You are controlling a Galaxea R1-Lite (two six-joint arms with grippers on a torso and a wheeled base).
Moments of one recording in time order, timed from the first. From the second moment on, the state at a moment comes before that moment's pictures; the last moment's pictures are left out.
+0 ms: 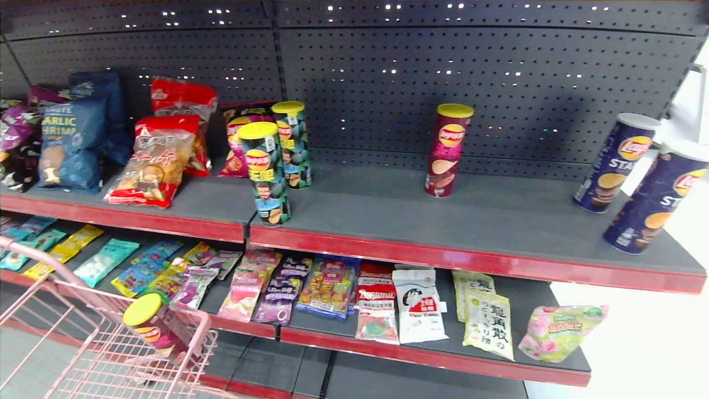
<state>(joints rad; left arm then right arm) 0.00 0.00 0.00 0.00 0.03 -0.05 0.00 0.00 0.00 0.00 0.00 0.00</state>
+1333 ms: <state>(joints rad) 0.00 0.00 0.00 0.00 0.03 -0.04 0.00 0.00 0.00 0.00 0.00 0.03</state>
